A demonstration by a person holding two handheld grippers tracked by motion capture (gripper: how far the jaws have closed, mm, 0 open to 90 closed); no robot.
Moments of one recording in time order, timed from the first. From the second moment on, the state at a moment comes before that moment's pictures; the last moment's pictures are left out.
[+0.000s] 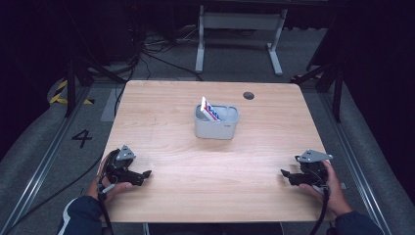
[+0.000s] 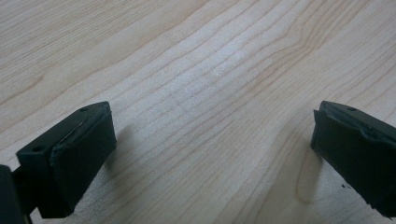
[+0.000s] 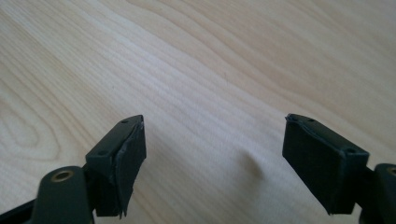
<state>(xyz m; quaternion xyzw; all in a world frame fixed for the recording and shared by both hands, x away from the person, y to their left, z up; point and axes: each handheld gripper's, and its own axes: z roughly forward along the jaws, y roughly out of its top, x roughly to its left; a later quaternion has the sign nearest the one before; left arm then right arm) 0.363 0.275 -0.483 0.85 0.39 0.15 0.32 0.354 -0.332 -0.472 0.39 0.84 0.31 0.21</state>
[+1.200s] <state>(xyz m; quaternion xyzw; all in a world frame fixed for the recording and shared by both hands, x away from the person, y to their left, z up) 0.364 0.273 -0.483 0.85 0.40 0.15 0.32 0.347 -0.366 -0.487 0.43 0.81 0.36 0.19</state>
